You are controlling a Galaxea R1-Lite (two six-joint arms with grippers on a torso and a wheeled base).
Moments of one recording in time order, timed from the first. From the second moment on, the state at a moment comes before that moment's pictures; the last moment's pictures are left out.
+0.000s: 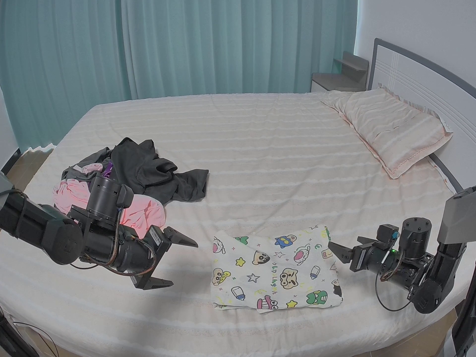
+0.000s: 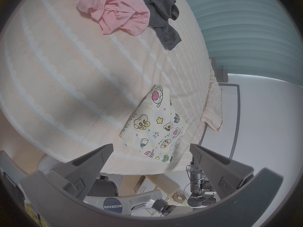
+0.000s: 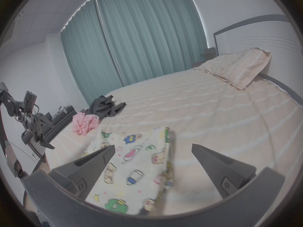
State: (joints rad) left arm -0.34 1.79 -0.76 -0.15 -0.45 -1.17; right arm 0.31 2.10 -0.20 -1.55 0.07 0.26
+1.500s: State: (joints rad) left arm -0.34 1.79 -0.71 -0.24 -0.45 -1.17; right arm 0.25 2.37 -0.81 -1.07 0.17 0.41
